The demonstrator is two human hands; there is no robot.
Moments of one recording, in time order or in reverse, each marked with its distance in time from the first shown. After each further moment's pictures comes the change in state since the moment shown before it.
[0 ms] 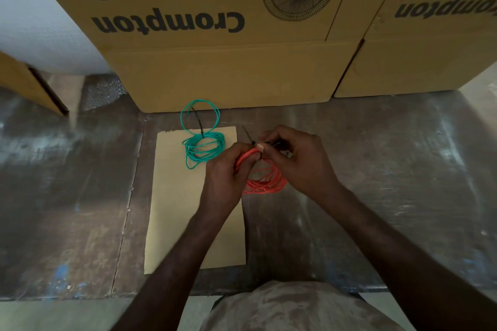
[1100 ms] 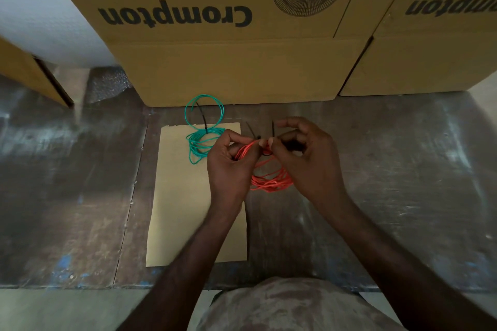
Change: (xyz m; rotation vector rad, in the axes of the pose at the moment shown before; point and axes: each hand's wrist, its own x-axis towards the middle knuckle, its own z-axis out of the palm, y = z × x) left_hand 0.002 0.031 0.015 -0.630 0.243 -0.384; right_hand -0.012 -0.019 0.004 0.161 0.161 0.201
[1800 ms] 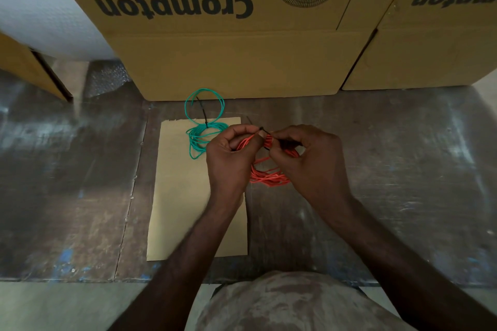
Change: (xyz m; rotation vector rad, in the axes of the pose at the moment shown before) left_hand 0.009 0.001 0.001 0.011 0.043 -0.041; right_hand -0.007 -0.001 -0.004 -0.340 0.041 -0.280
